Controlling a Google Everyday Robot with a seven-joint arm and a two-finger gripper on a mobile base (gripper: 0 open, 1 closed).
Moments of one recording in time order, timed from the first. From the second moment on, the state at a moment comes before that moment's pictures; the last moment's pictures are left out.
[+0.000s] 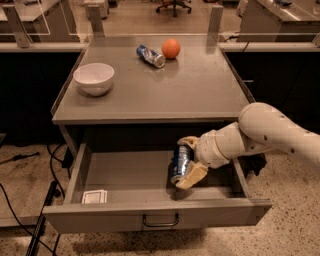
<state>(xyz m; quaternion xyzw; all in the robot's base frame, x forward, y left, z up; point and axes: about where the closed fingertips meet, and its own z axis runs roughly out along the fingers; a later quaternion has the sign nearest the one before) 0.528 -0.079 0.700 -0.64 0.67 0.20 0.32</state>
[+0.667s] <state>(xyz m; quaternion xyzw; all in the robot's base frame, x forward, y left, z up) 0.545 -0.072 0.671 -0.62 0.68 0.20 0.34</state>
